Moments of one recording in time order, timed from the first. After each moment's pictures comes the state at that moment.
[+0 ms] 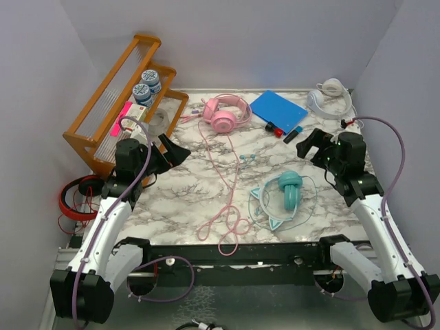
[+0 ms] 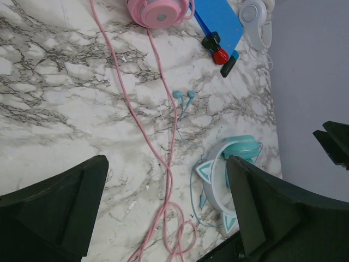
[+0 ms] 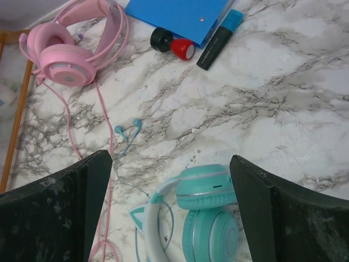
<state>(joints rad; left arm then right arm) -0.14 0.90 0.69 -0.18 0.39 -0.69 0.14 0.91 0.83 -0.38 0.02 0.48</state>
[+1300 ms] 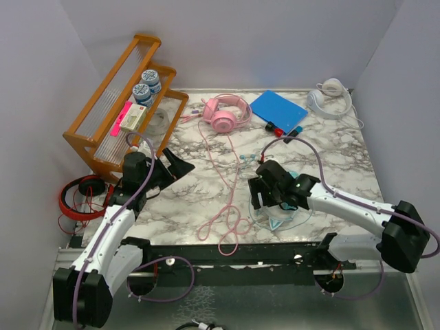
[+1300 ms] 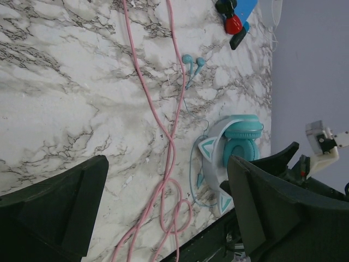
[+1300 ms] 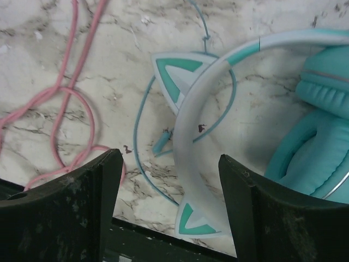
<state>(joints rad) -0.16 0.87 0.51 -0.11 0.43 -0.80 0.83 1.24 0.81 -0.57 0.18 0.51</state>
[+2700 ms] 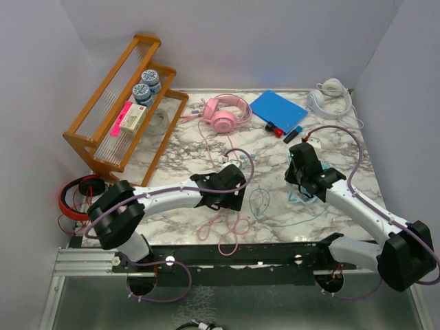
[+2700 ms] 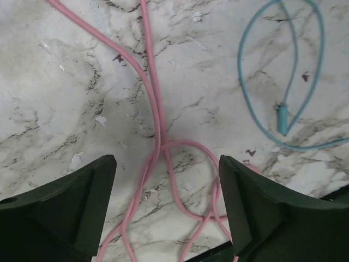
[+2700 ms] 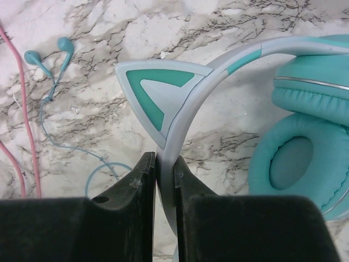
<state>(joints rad) -0.99 1.51 0.89 -0.36 -0.13 -0.63 0.47 1.14 0.74 -0.44 0.35 0.58</state>
